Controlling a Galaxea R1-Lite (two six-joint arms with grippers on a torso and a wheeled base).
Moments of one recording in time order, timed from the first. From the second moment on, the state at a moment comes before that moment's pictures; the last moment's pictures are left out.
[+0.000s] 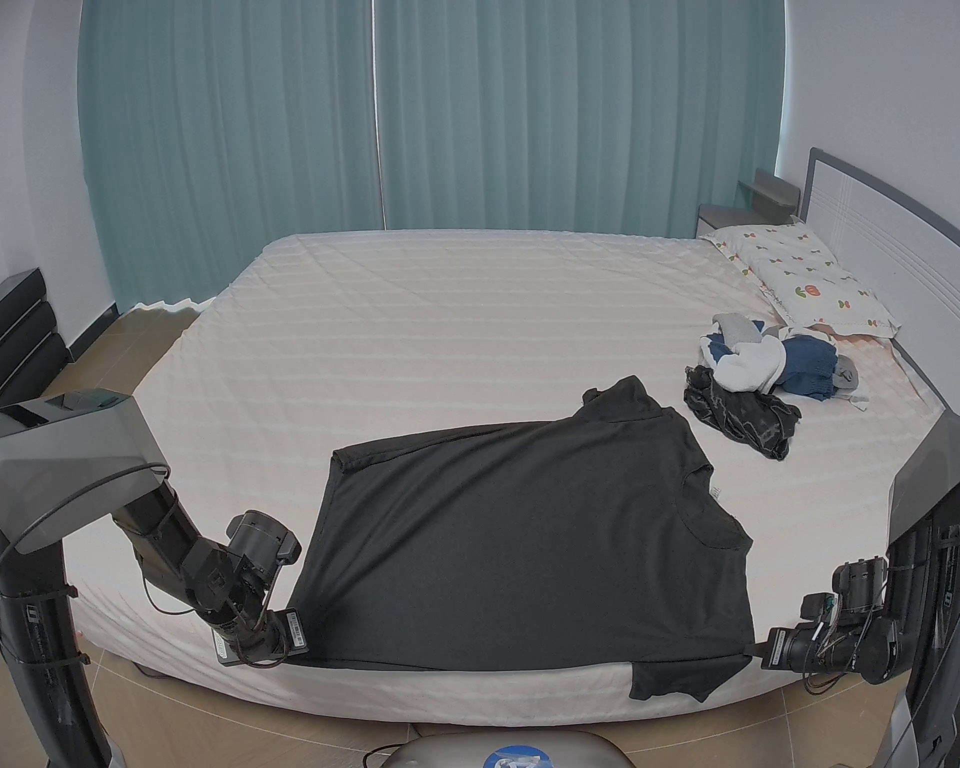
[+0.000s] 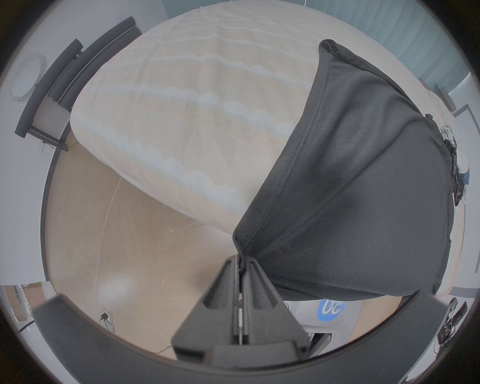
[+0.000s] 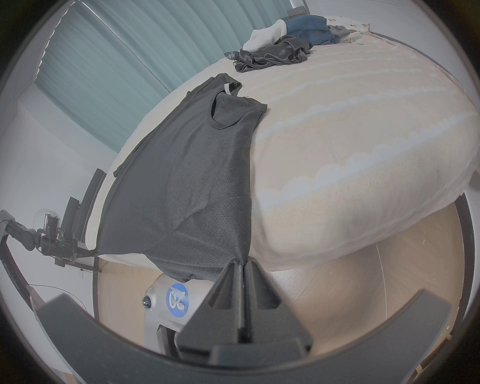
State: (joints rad) left arm -0.24 2.18 -0.73 -0.09 0.13 -0.64; right arm -0.11 2.40 -0.02 -1.46 0.34 0.23
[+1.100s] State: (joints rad) left arm -0.17 2.06 -0.86 -0.17 -0.03 -0.82; right arm -0.11 2.33 -0.02 -1.55 0.42 0.43
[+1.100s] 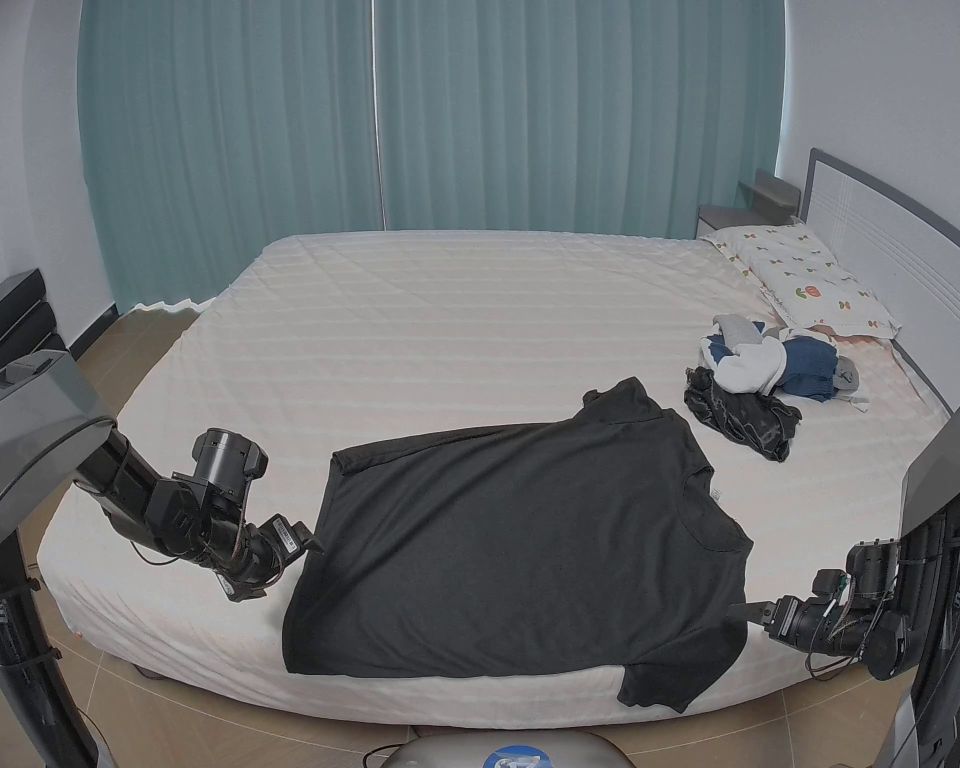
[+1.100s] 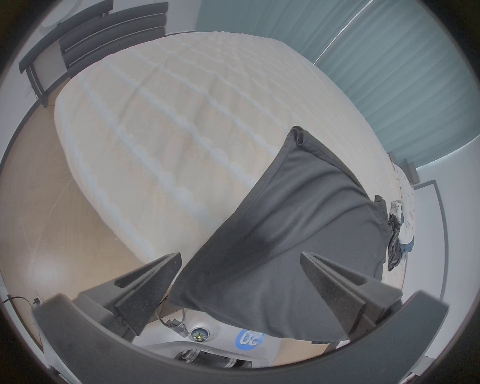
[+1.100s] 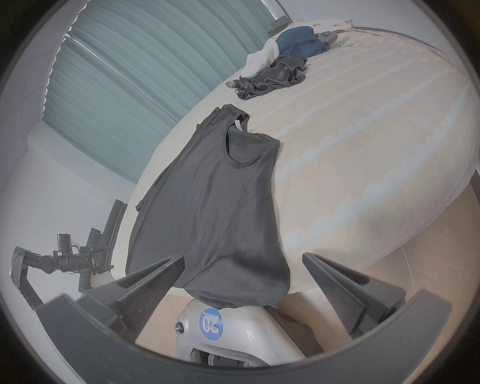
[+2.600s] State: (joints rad) left arm -0.18 2.37 -1.37 -0.22 -0.03 -0.96; right arm -0.08 2.36 -0.02 -1.55 0.42 0.47
